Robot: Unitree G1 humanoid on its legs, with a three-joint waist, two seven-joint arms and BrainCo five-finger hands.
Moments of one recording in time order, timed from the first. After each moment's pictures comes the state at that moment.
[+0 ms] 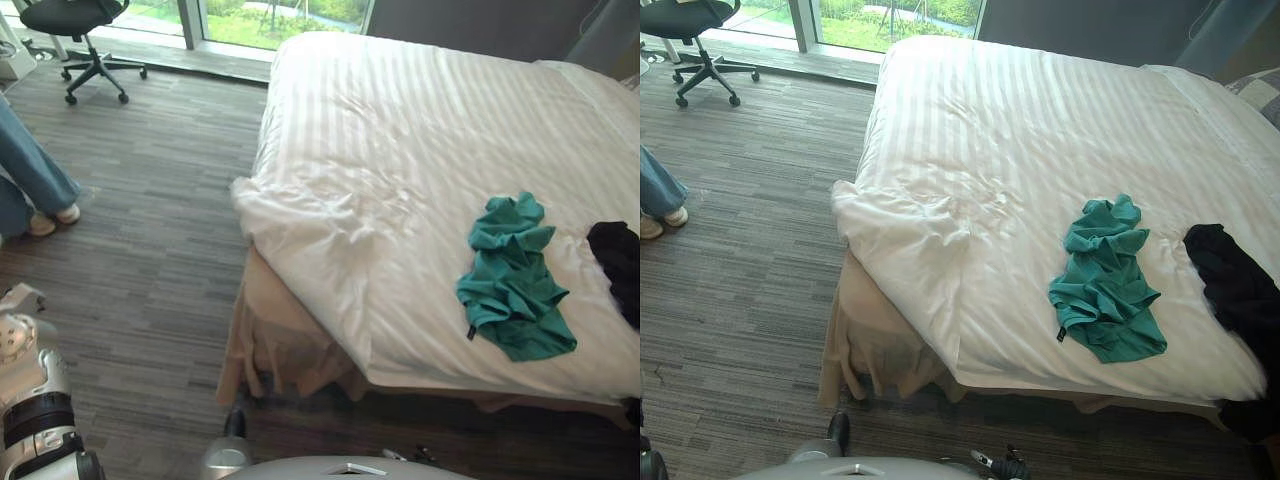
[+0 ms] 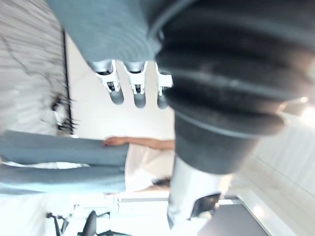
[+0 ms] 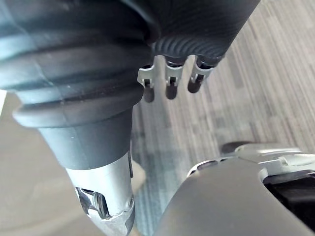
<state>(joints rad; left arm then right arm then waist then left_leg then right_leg) -0.19 0.50 0.49 0.34 -0.28 -0.31 0.53 0.17 -0.05 -0.20 1.07 0.13 -0.11 -0.09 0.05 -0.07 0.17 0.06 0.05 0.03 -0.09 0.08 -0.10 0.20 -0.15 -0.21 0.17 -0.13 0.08</state>
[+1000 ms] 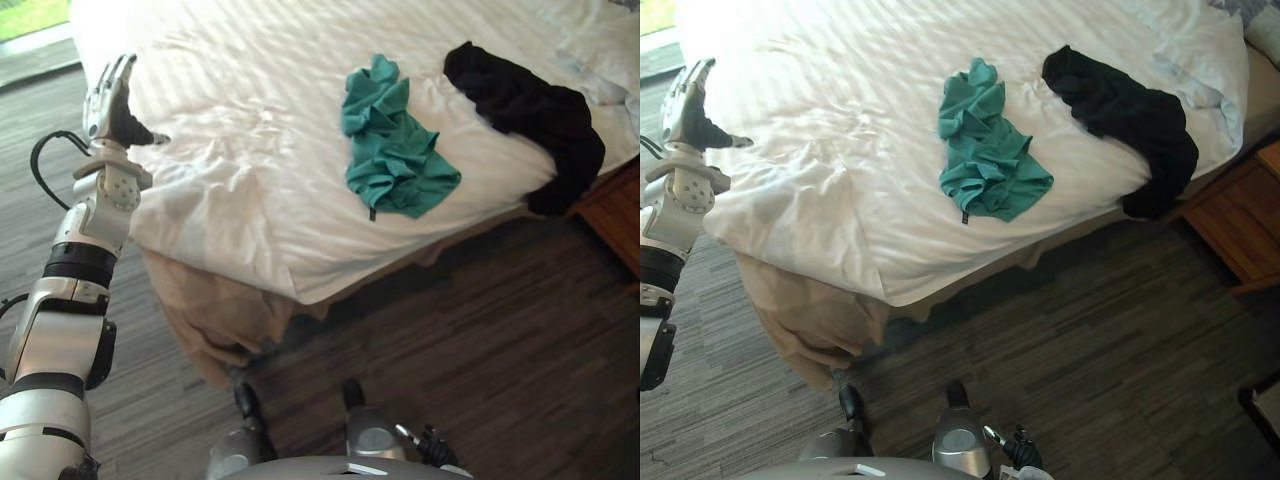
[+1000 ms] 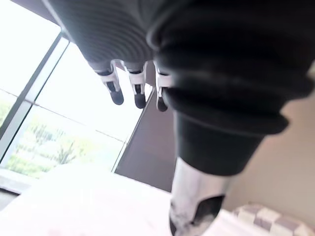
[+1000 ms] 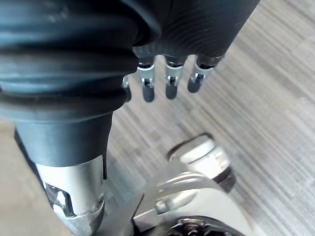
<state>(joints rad) -0.89 0.66 -0.18 0.74 0.46 -0.08 0.29 0.17 -0.09 -0.21 0.96 0.15 -0.11 -0.03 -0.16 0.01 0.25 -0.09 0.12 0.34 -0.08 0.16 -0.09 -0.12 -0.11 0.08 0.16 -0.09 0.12</state>
